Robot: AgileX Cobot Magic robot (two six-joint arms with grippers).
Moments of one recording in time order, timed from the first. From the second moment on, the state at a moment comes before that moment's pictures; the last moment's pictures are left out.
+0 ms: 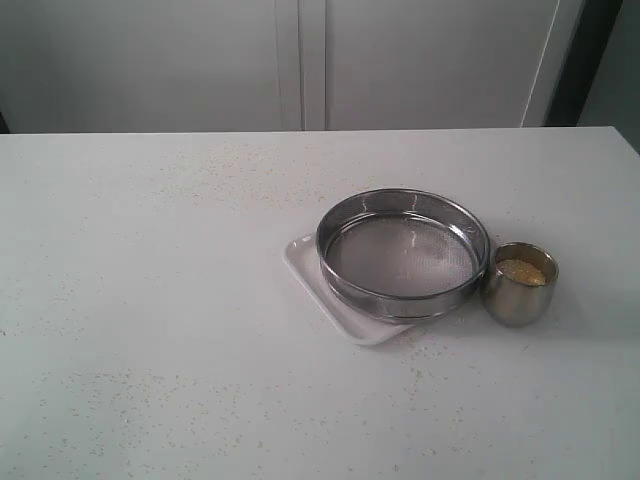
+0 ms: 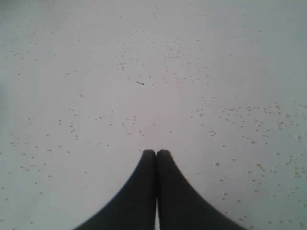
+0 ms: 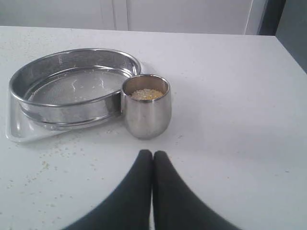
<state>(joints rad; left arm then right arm) 0.05 0.00 0.02 -0.10 0.52 0.20 0.14 0.01 -0.01 -0.03 0.36 0.08</state>
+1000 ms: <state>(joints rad) 0.05 0.00 0.02 -0.10 0.52 0.20 0.14 0.01 -0.01 -0.03 0.30 0.08</state>
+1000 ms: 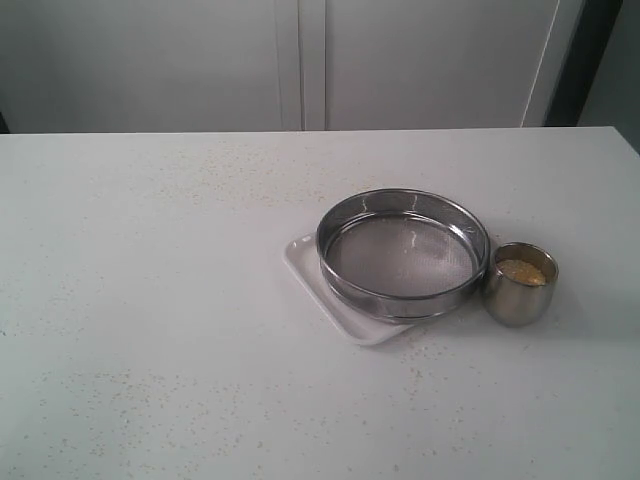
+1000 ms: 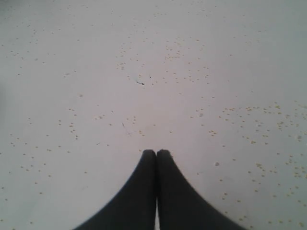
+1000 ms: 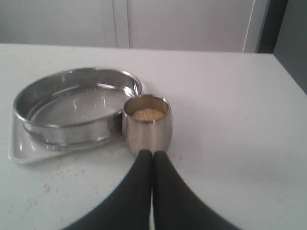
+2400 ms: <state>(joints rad) 0.05 0.00 0.02 -0.10 0.52 0.20 0.14 0.01 -0.04 -0.03 -0.28 0.07</state>
